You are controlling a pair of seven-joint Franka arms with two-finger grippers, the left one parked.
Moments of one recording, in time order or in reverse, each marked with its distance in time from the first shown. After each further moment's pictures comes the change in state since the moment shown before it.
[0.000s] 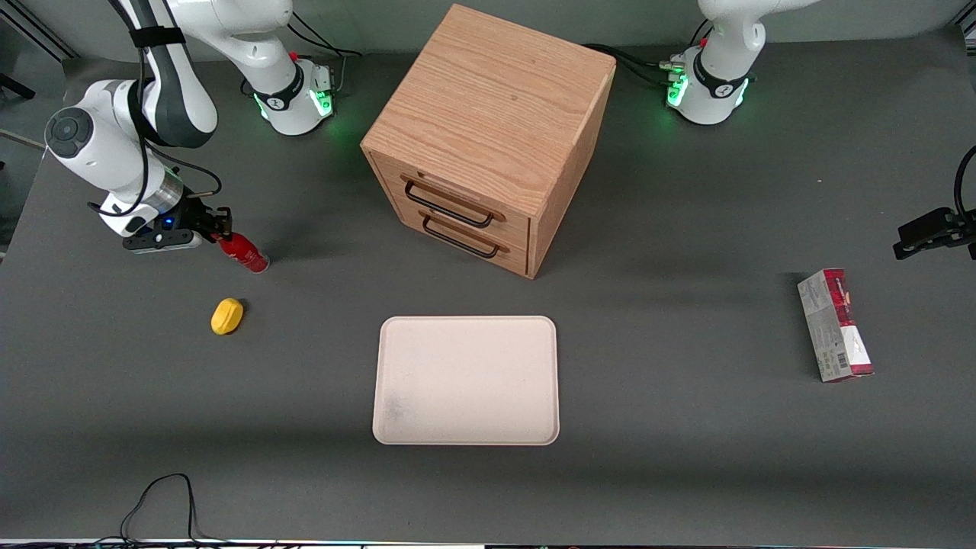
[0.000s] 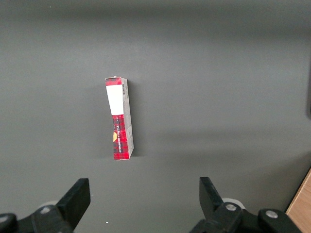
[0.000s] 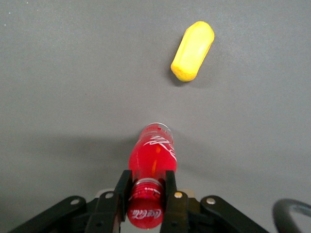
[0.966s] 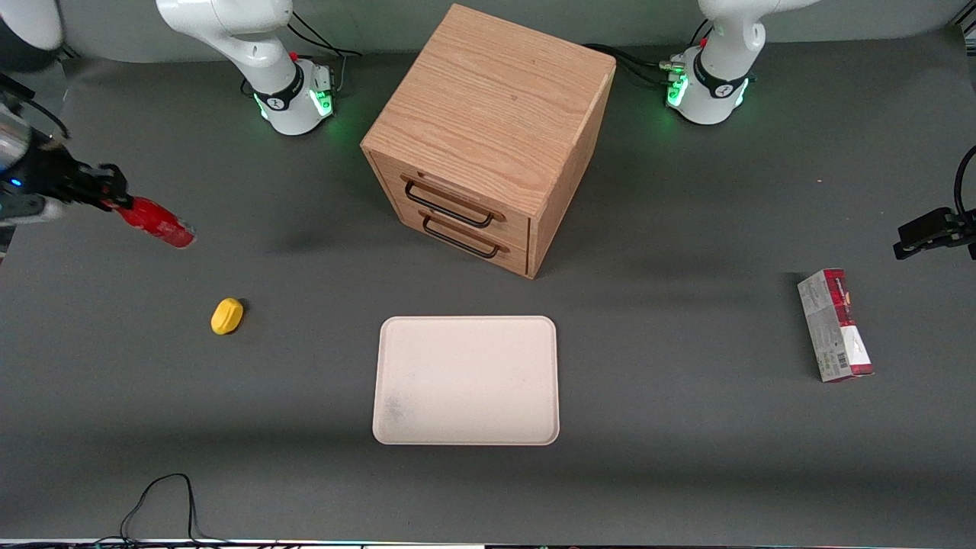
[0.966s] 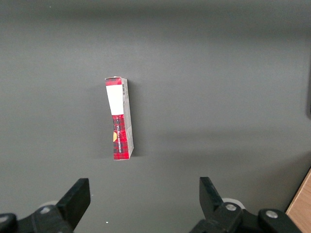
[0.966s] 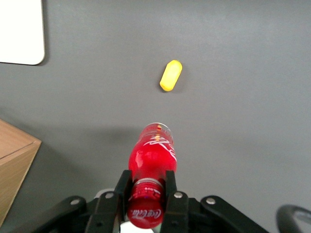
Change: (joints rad) arm 0.004 0.009 0.002 0.742 0.000 -0.817 0.000
